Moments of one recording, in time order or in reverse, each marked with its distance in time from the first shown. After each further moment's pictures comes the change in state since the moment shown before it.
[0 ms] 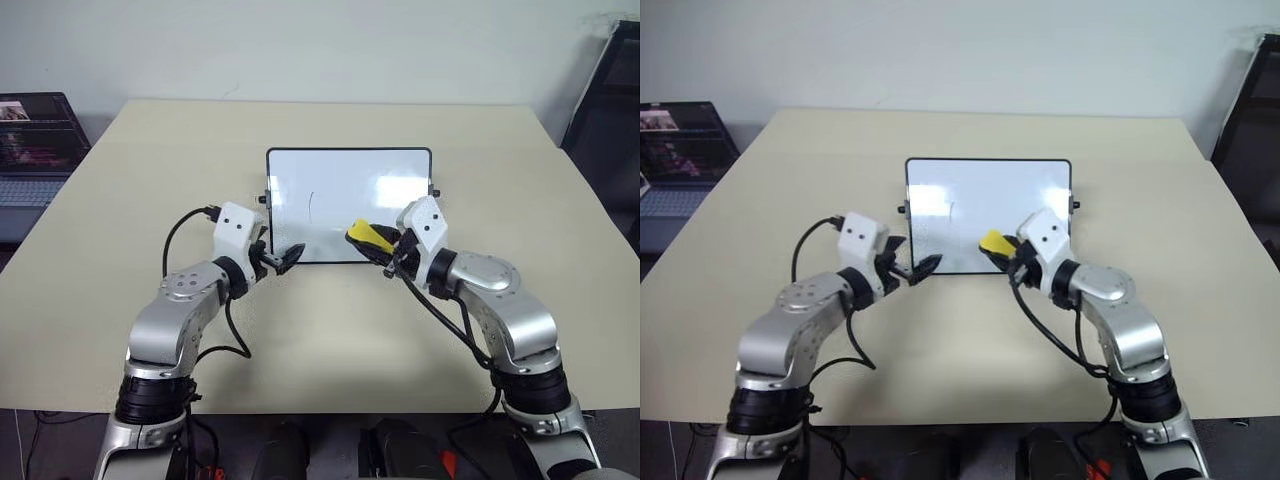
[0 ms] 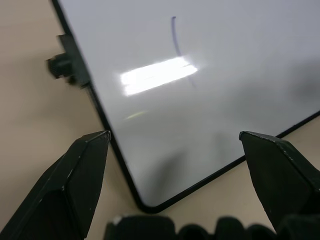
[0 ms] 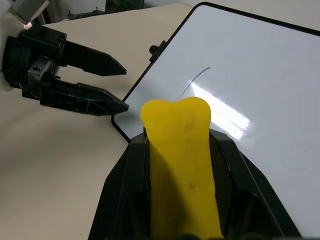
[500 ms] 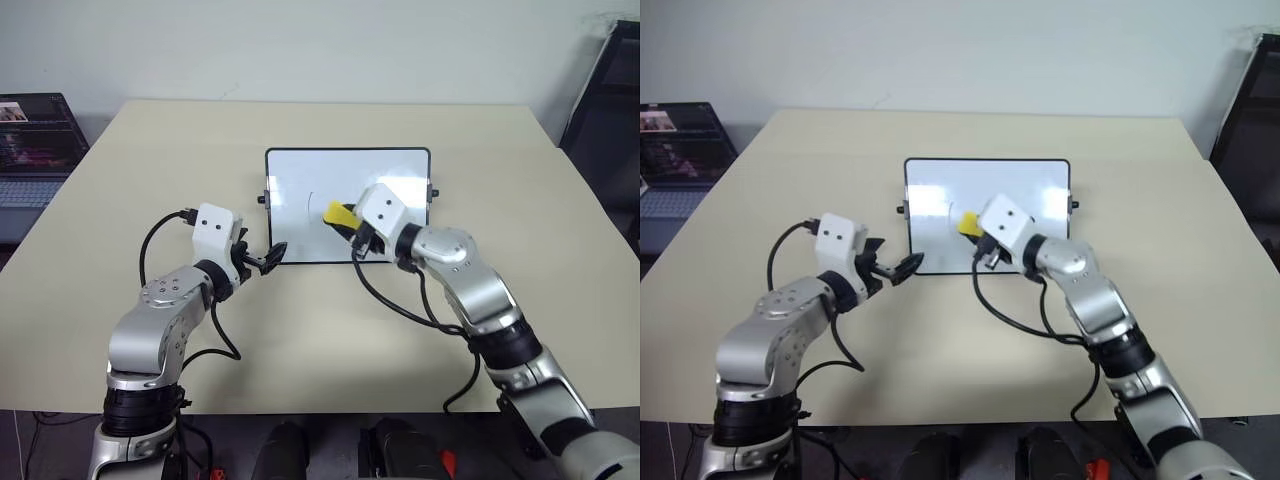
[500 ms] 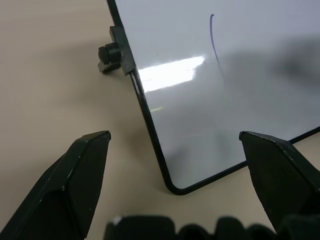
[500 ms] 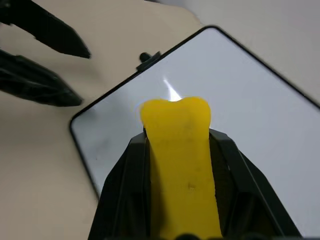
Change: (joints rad) left arm 0.028 0.019 0.045 -0.065 -0.019 0.062 0.028; right arm -0.341 0.018 0.205 0.496 -0.213 -0.386 -0.058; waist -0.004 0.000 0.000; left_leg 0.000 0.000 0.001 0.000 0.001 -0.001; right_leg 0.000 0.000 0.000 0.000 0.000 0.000
